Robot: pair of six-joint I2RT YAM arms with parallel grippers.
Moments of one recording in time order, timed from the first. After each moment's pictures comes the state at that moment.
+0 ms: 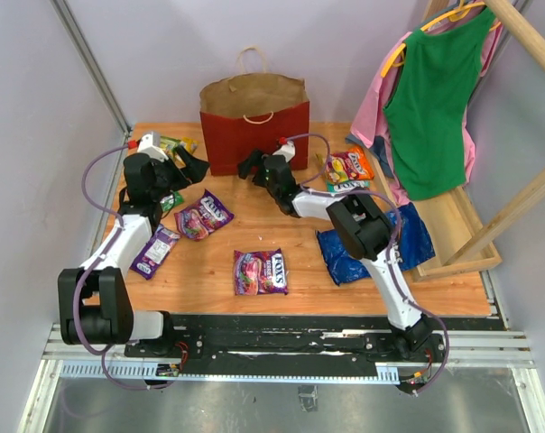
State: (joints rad) left arm 0.03 1.33 0.82 0.25 0.32 -0.48; right arm 0.68 2.40 1.64 0.51 0.21 0.78
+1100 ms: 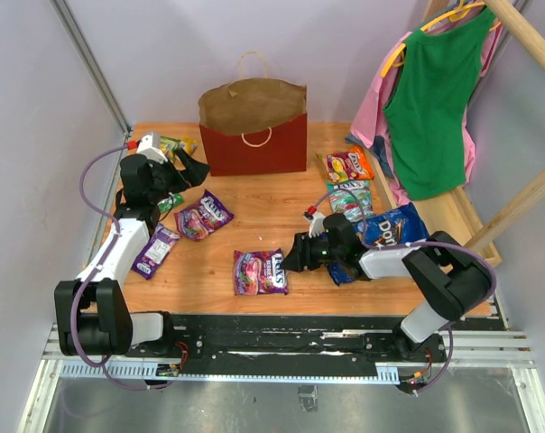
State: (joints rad) left arm 0.04 1.26 0.82 0.18 0.36 -0.47; right arm 0.66 1.56 0.51 0.47 -0.50 0.54
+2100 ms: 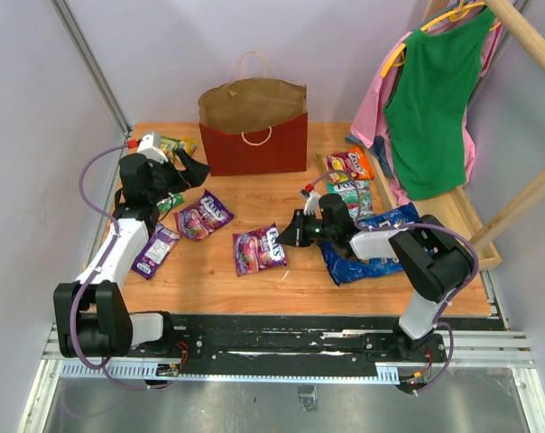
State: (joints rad) left arm 0.04 1.26 0.83 0.16 0.38 -0.45; right arm 0.62 1.72 0.69 0.54 -0.55 0.62
